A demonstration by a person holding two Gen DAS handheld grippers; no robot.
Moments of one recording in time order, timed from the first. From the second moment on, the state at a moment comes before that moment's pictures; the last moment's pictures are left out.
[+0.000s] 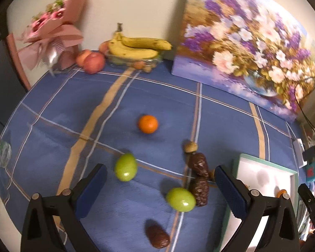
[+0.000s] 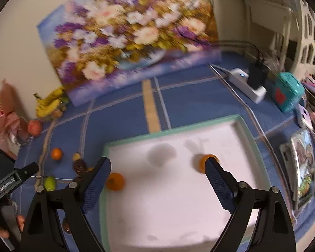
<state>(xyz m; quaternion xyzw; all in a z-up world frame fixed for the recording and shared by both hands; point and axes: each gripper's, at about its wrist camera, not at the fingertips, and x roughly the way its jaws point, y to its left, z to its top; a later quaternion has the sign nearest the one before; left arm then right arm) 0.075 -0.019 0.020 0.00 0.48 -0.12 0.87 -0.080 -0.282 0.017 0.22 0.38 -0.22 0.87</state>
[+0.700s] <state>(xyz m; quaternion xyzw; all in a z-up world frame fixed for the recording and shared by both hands) 0.083 0.055 0.045 -0.04 0.46 -0.13 0.88 -0.030 -0.191 0.018 0.19 0.41 -0.10 0.89</state>
